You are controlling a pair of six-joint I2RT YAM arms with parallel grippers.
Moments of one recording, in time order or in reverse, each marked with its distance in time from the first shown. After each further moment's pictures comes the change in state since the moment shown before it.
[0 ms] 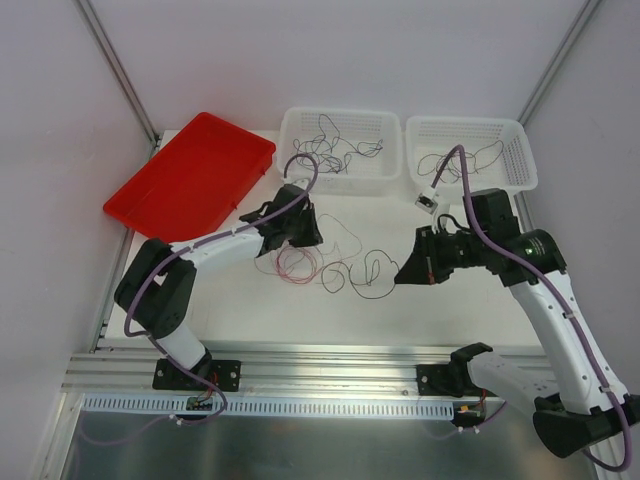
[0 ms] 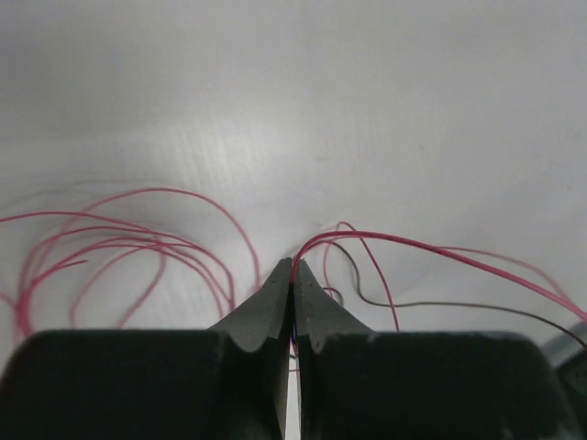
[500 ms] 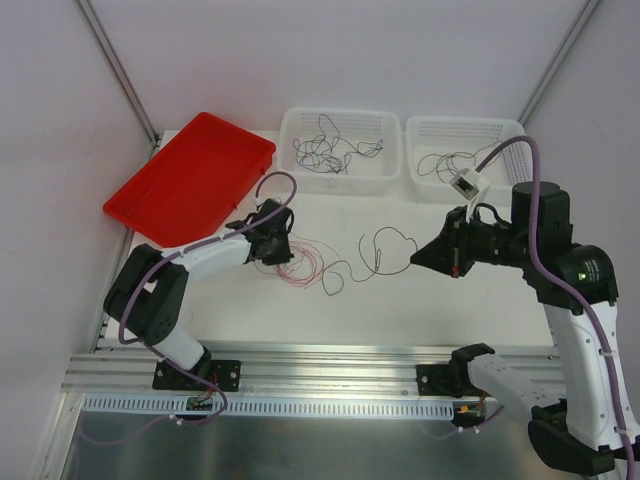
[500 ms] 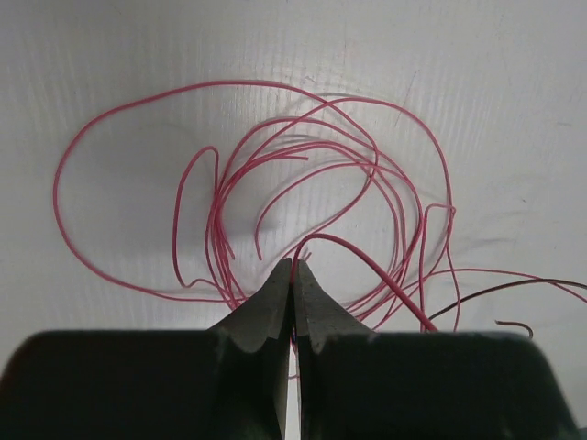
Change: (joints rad) left arm 0.095 -0.053 -0.120 -0.205 -0.164 -0.049; right arm -0.079 -0.055 0.245 -0.047 -0.027 -0.061
